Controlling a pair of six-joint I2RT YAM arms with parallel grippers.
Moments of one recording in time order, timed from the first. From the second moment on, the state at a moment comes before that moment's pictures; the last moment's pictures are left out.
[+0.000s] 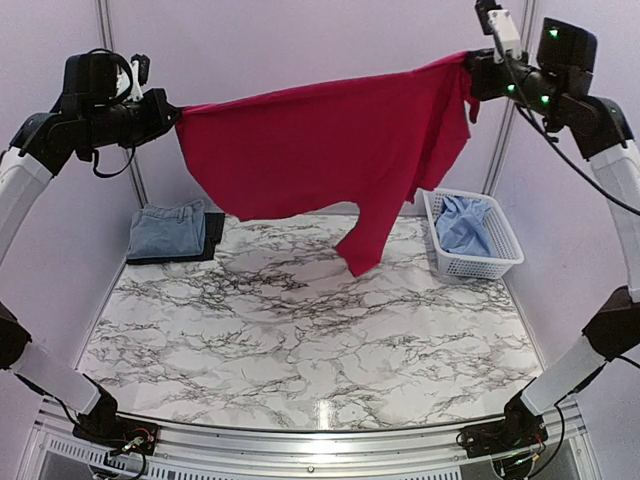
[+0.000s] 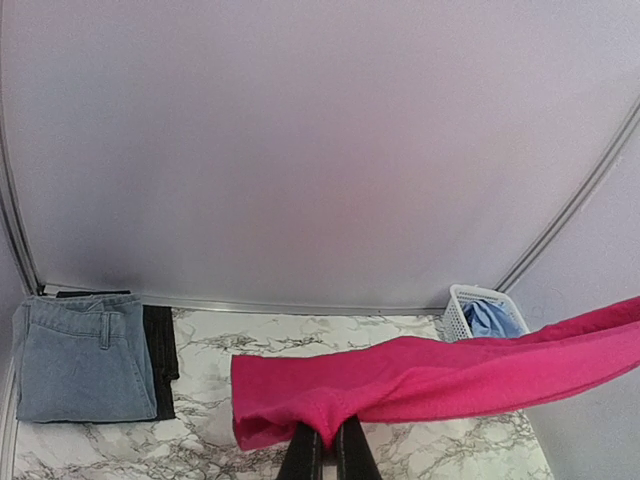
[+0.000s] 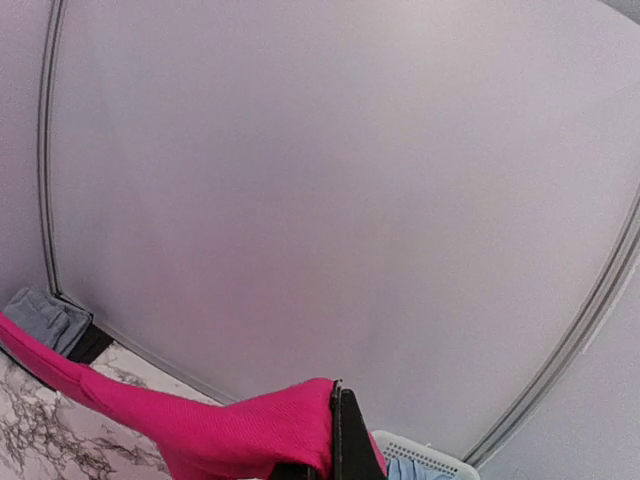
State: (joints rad) left arm -0.44 1.43 1.92 -0.76 -0.11 -0.42; right arm 0.47 1.52 2.20 -0.67 0.16 -0.24
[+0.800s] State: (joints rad) left arm -0.56 1.25 2.01 -0.83 -0.06 -0.41; right arm 0.62 1.36 2.28 -0.90 0.03 -0.26
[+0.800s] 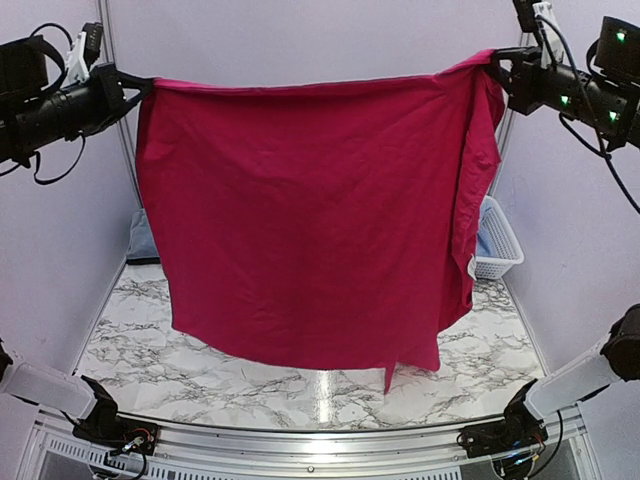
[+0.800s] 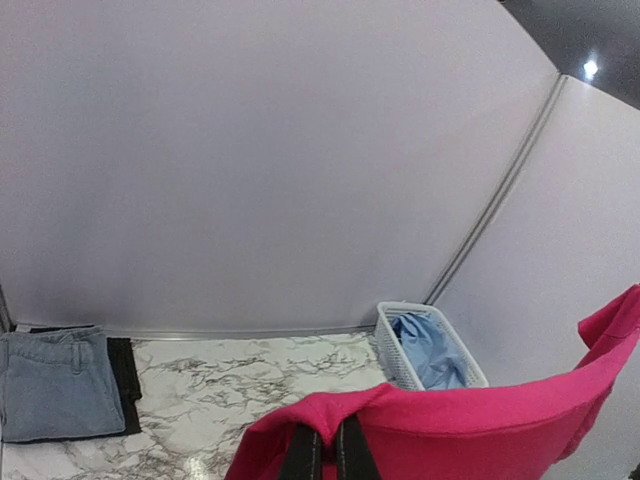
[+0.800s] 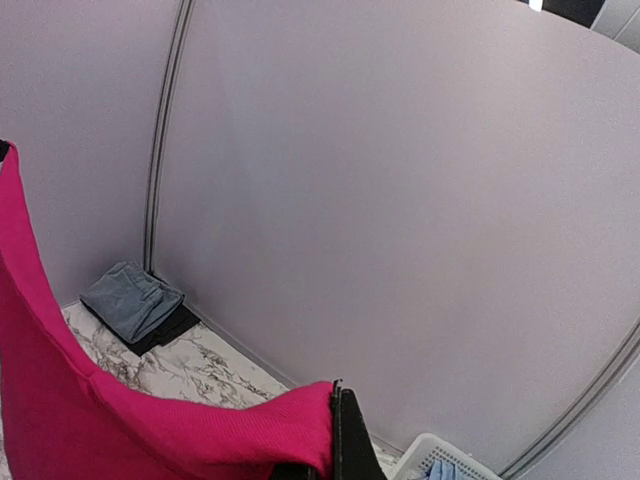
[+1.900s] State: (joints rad) left arm -0.48 1.72 1.56 -0.73 -0.09 -0.38; right arm 0.34 1.77 1.83 -0.74 -0.29 -0.04
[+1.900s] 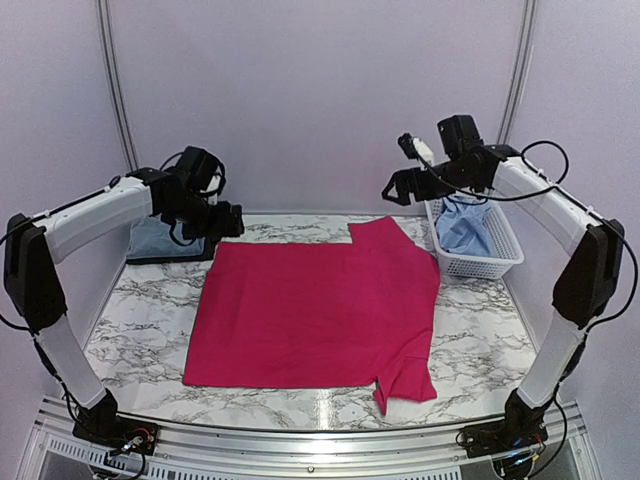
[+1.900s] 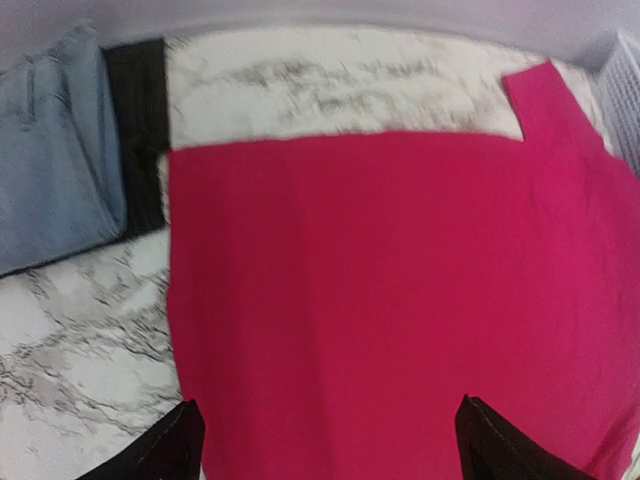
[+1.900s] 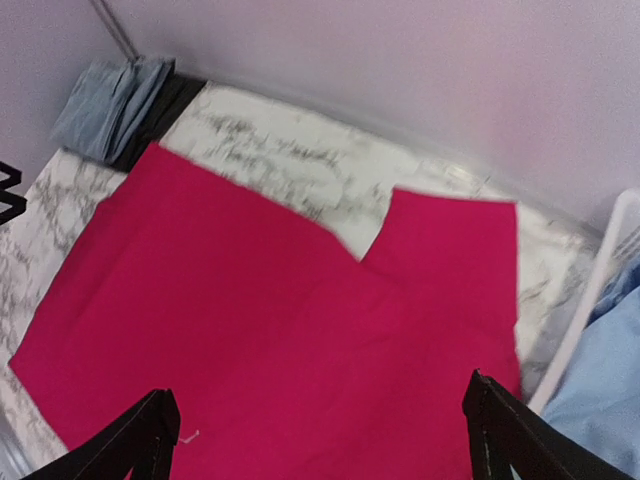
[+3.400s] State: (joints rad) left arm -0.34 2.02 1.41 -0.66 -0.12 -0.29; right arm 0.52 1.16 0.72 -0.84 -0.27 0.54
